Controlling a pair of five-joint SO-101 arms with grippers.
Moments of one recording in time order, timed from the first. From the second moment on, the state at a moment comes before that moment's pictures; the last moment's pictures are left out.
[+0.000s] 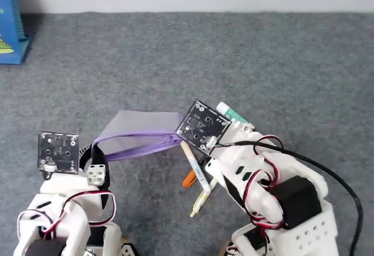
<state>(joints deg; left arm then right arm) -2.2 -88.2 47.9 89.6 2.6 -29.0 -56.0 22.7 87.0 31.4</state>
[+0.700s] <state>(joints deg) -2.5 -87.8 52.8 88.0 -0.7 -29.1 -56.6 22.7 88.3 30.7</state>
